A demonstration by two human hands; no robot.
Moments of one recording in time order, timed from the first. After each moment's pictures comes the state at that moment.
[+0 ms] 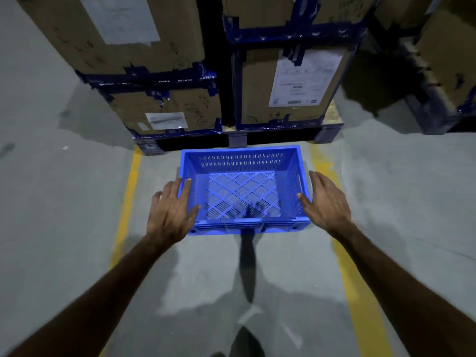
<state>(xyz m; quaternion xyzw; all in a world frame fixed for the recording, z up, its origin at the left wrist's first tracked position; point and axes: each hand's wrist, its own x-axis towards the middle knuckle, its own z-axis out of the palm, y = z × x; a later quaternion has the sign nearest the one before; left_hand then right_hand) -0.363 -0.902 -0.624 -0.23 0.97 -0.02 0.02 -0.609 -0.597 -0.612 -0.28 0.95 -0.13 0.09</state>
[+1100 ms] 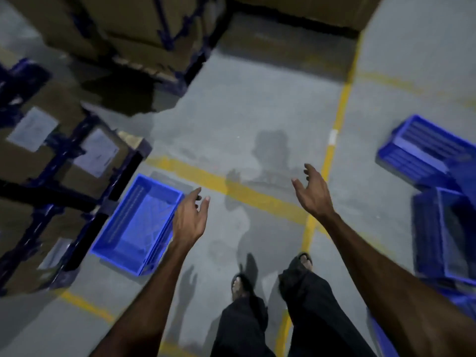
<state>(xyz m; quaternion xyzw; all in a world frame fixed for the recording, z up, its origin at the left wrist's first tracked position) -0.325 -0.570 -0.214 0.07 0.92 0.35 0.14 -0.216 -0.249 -0.221 0.35 0.86 -0.37 -0.03</state>
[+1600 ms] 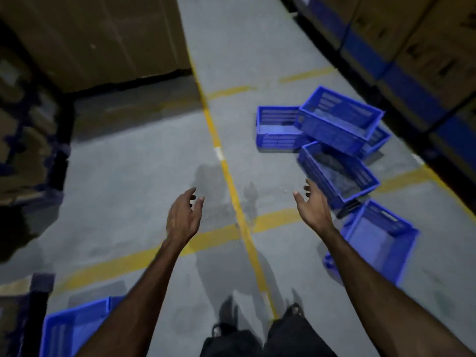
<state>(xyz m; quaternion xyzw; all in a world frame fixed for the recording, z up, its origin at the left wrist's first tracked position) -0.237 -0.254 -0.151 0.41 0.84 0.32 0.18 0.080 -0.096 -0.159 0.64 0.64 -0.36 -0.20</state>
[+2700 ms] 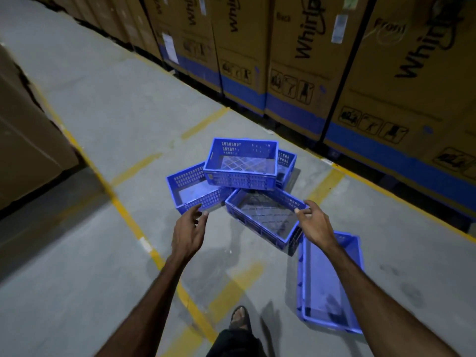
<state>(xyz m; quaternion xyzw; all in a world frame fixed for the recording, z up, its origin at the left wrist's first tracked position) -0.022 0.187 -0.128 0.61 0.70 0.29 0.22 0.330 0.167 -0.134 0.77 0.44 -0.37 -0.29</state>
